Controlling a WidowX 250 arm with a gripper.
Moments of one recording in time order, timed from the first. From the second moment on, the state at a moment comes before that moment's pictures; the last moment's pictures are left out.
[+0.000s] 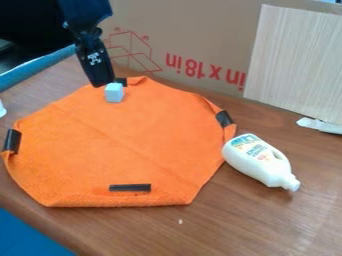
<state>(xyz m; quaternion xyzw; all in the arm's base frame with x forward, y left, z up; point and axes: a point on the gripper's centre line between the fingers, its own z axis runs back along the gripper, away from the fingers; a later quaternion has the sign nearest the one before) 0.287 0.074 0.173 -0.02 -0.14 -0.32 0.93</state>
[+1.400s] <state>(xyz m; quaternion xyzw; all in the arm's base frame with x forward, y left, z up) 0.333 0.153 0.148 0.04 -0.18 0.16 0.97</state>
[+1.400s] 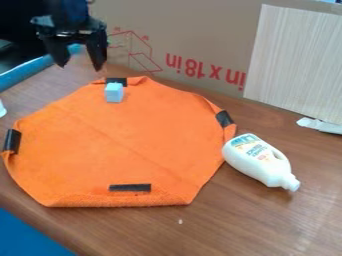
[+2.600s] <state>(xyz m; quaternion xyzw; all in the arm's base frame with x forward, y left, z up) 0.378 0.174 0.111 -0.04 -0.26 0.09 0.96</state>
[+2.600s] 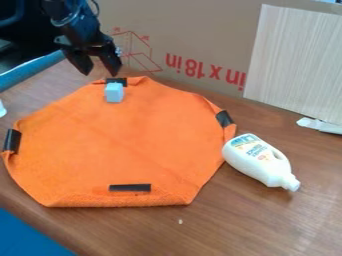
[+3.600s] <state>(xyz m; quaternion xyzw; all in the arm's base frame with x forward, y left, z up) 0.394 0.162 0.076 0.02 -0.22 0.11 0.97</state>
